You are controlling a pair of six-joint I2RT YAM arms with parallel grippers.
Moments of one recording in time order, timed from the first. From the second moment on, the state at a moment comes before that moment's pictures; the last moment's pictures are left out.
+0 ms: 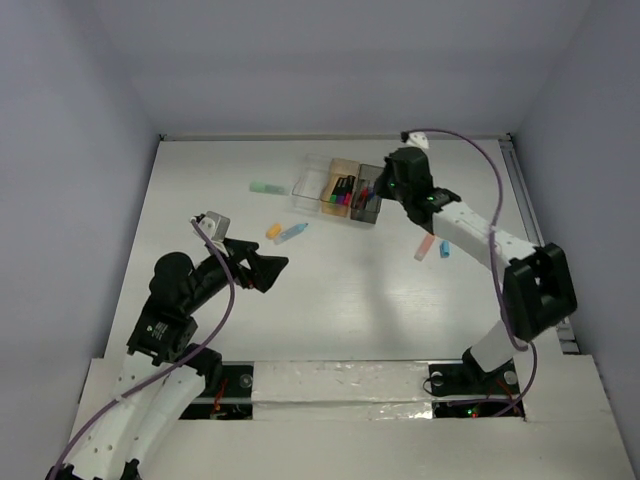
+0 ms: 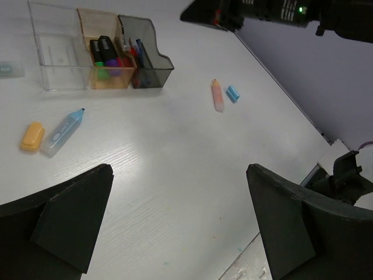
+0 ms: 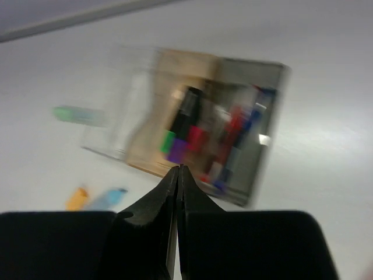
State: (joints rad) left arm -0.38 0.48 0.61 -0.26 0.37 -0.39; right arm 0.50 1.68 1.30 -0.03 0.24 0.49
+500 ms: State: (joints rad) left arm -0.45 0.43 0.61 -0.27 0.31 -0.39; right arm 0.56 1.61 1.19 -0.23 0.10 0.32
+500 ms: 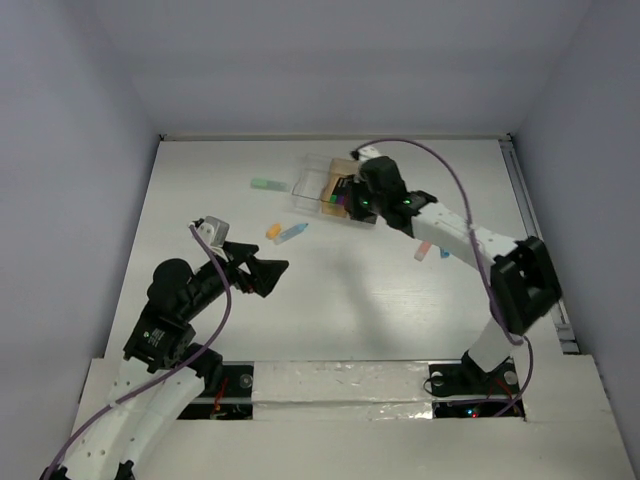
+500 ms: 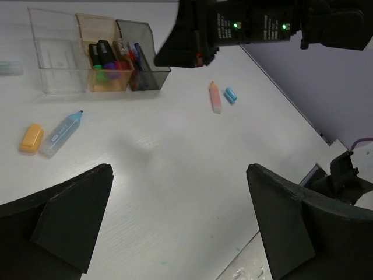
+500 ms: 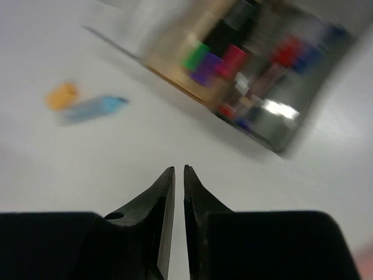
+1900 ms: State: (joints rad) left arm -0.31 1.02 0.75 -0.11 -0.17 -0.86; right arm 0.62 1.76 1.77 -0.08 -0.10 0.08
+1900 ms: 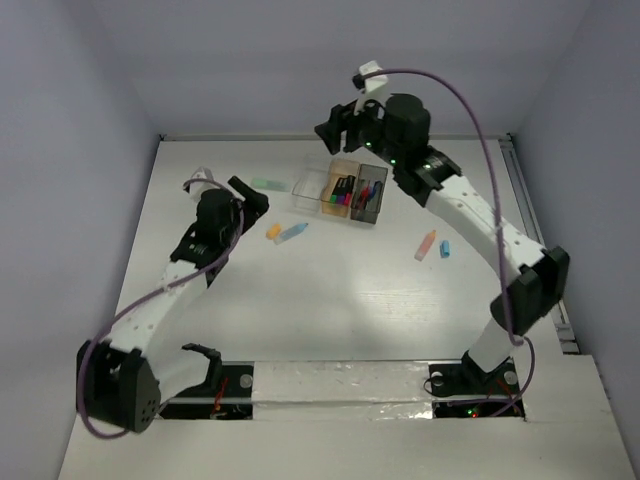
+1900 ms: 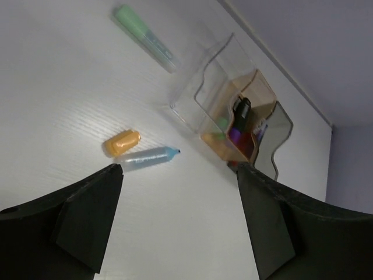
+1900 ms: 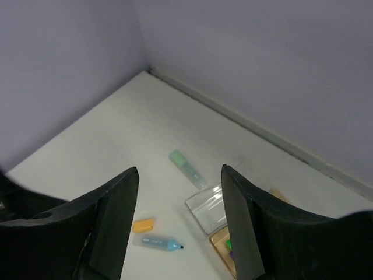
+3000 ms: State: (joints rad) left arm -0.31 2.23 1.74 -0.37 -0.45 -0.91; right arm 0.50 1.36 1.40 -0.19 -0.31 0.08
